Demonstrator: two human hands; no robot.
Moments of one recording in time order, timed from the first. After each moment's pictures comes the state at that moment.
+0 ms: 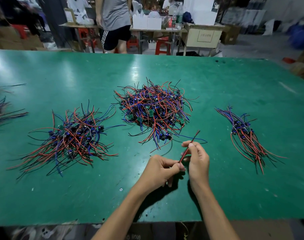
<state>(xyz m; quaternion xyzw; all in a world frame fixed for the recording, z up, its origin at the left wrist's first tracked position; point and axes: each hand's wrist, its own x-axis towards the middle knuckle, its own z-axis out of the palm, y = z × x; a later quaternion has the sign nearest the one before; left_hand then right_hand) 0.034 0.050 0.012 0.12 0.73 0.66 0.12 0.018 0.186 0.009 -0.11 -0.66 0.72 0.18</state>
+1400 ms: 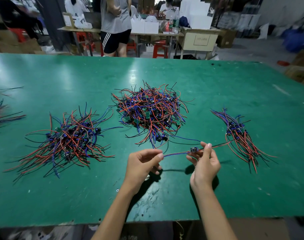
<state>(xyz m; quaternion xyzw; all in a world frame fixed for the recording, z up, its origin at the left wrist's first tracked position) 0.033 0.027 0.015 -0.01 0.63 0.78 0.03 0.017 0.200 0.016 -0.23 -0.50 0.79 0.28</state>
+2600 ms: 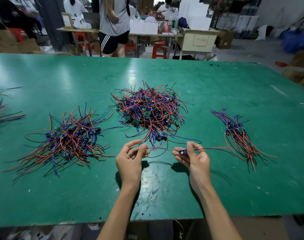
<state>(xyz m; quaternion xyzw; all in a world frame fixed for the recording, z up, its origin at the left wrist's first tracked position) 0.026 0.026 0.012 -0.11 0.55 0.80 -0.19 0.025 0.200 0.018 -0.11 -0.49 0.86 0.09</state>
